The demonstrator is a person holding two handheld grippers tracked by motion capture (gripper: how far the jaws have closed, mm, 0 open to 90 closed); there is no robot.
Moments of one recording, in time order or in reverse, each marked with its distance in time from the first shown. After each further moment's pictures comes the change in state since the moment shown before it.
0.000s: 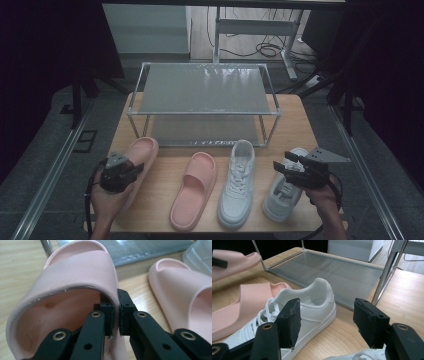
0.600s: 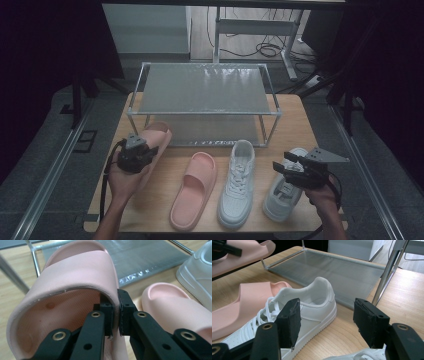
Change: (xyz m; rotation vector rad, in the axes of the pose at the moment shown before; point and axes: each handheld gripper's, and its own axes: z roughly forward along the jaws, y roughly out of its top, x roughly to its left) left arm -0.018 0.051 0.032 -0.023 -0.003 0.078; right arm 0.000 -0.001 0.002 0.007 0.002 -0.002
